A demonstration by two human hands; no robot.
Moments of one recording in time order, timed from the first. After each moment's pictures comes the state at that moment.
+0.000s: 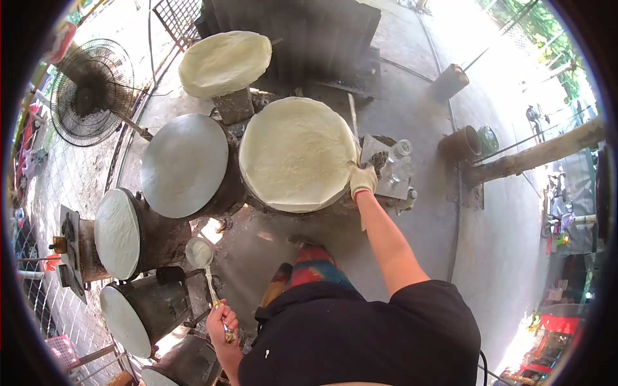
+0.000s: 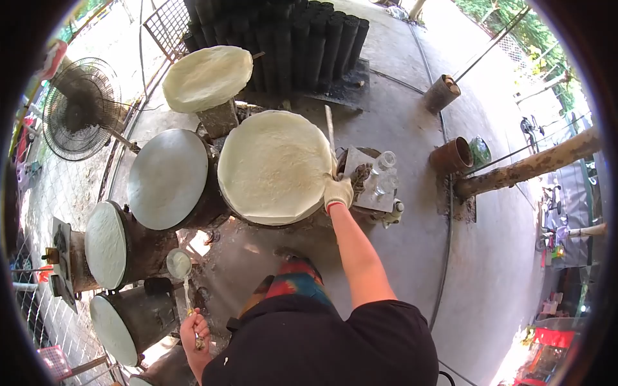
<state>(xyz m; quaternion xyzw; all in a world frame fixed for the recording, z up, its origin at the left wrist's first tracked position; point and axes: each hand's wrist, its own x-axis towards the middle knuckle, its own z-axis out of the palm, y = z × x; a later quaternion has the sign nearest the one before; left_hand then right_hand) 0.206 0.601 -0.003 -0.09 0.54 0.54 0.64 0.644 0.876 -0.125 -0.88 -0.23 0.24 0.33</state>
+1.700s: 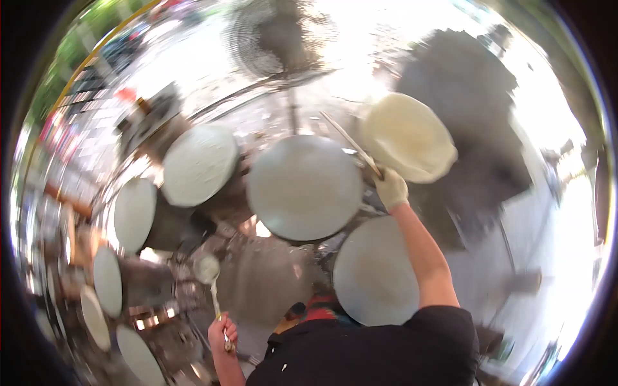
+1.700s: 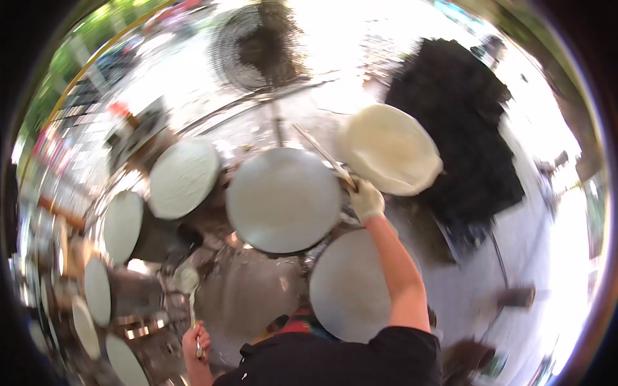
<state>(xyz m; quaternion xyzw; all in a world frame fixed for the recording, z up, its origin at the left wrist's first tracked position) 0.219 0.632 -0.008 -0.27 0.49 0.75 0.36 0.338 1.210 -0.039 -0.44 -0.85 0.18 0.23</state>
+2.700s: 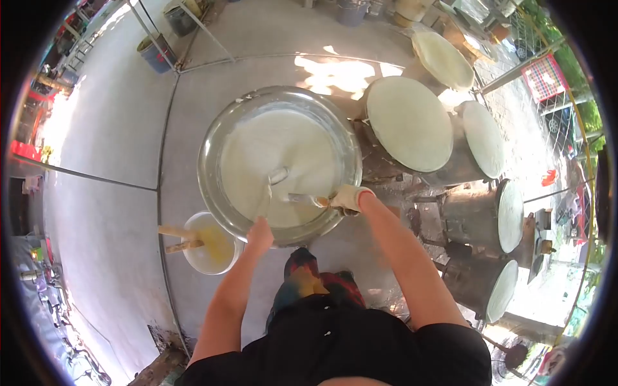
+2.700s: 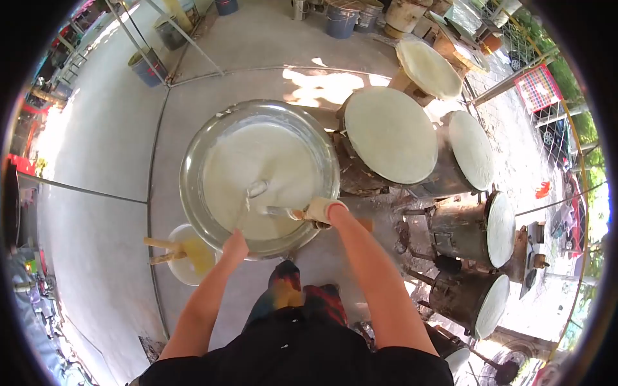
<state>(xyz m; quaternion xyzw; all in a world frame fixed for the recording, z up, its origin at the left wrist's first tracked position) 0.642 -0.096 -0.237 -0.61 0.68 0.41 0.00 0.312 -0.097 -0.145 0.37 -0.67 -0.04 -0.64</state>
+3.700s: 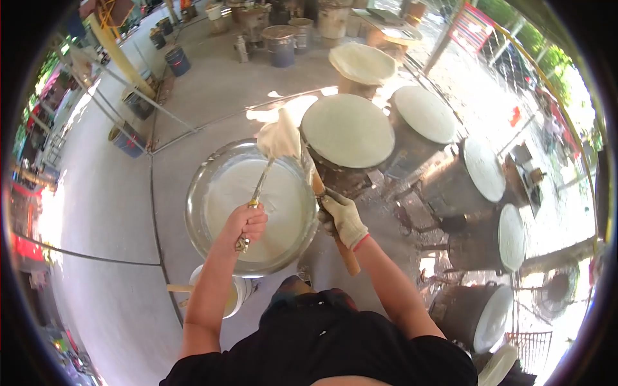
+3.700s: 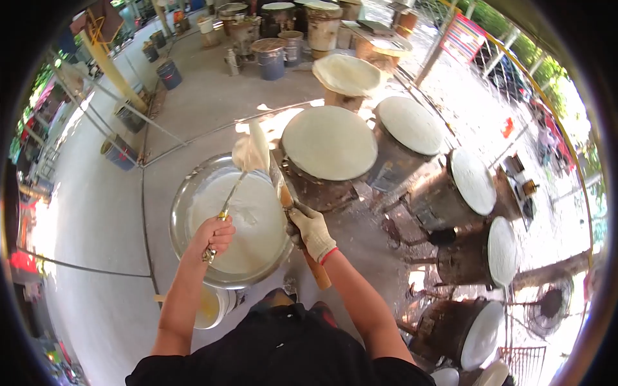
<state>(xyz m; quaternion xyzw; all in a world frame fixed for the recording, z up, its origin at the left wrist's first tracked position) 0.544 -0.134 0.059 -0.31 0.32 0.90 -0.04 0.346 0.035 0.040 0.05 -0.60 0.63 -0.50</state>
